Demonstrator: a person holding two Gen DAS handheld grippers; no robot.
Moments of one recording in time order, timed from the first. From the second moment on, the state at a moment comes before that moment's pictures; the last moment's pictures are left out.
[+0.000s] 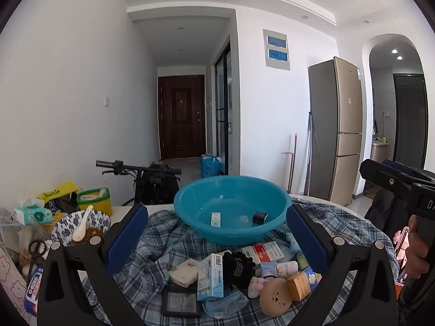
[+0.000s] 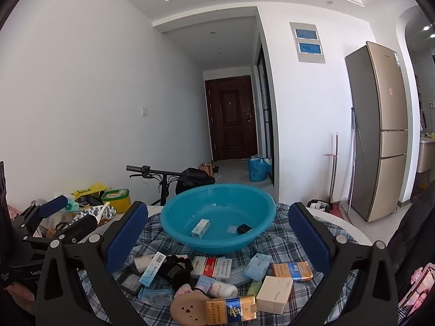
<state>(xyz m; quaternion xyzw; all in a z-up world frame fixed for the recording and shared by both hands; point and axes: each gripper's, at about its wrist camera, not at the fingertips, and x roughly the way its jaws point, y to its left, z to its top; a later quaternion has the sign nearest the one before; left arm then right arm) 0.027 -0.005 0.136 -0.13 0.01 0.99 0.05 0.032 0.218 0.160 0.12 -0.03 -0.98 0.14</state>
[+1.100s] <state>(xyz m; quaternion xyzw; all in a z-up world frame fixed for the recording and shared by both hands) -0.027 -0.013 0.022 -0.31 -0.04 0.95 0.06 -0.004 0.234 0.063 0.29 -0.06 -0.95 0.13</state>
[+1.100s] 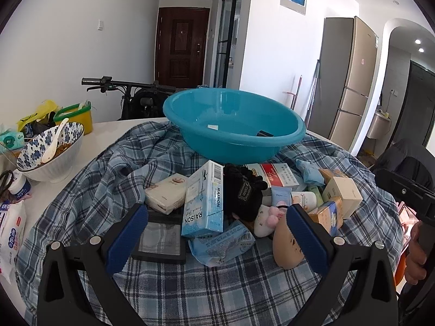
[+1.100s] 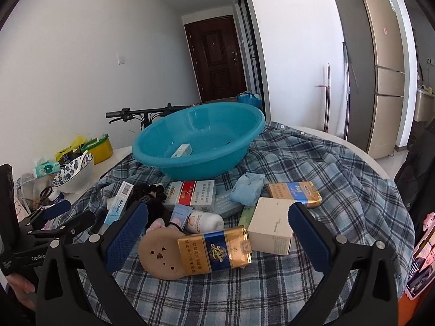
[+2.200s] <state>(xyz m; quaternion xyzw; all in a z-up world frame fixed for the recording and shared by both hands) -0.077 0.009 -0.033 -0.40 -0.03 0.92 0.04 -0.035 0.218 0.005 0.37 -0.05 -0.92 0.12</state>
